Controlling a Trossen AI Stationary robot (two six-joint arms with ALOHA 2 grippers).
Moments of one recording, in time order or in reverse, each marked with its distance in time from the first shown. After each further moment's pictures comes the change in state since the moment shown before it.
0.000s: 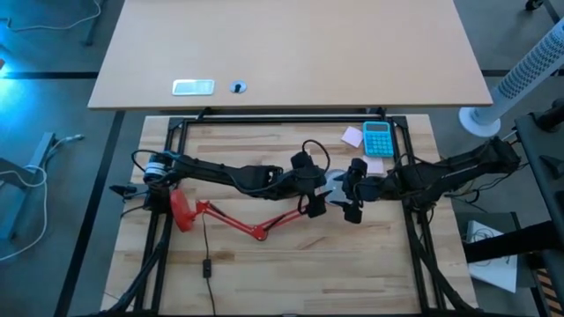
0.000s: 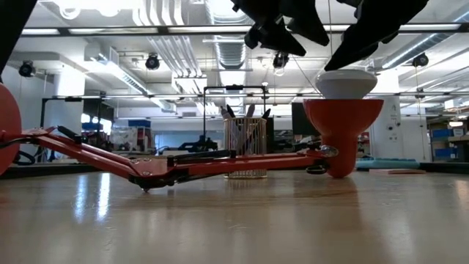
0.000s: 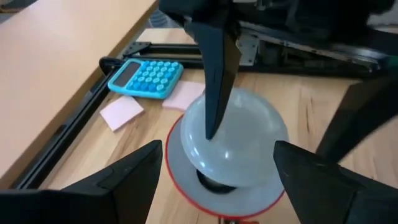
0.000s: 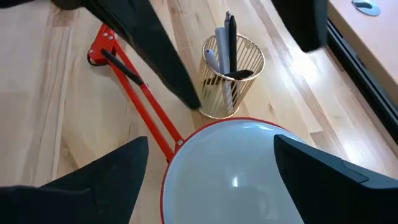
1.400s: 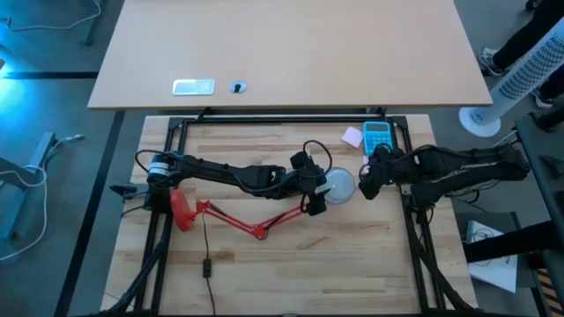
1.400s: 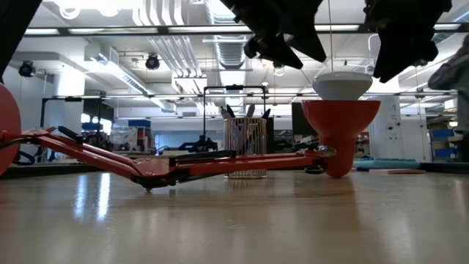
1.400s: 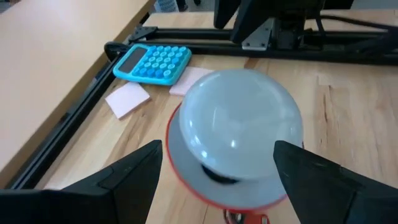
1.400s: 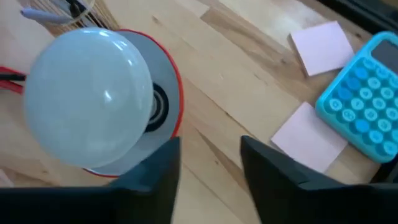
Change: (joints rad) left arm 0.018 0.020 -0.004 -0.023 -0.015 -0.006; right arm -0.154 -0.153 0.099 -0.603 0.010 0.607
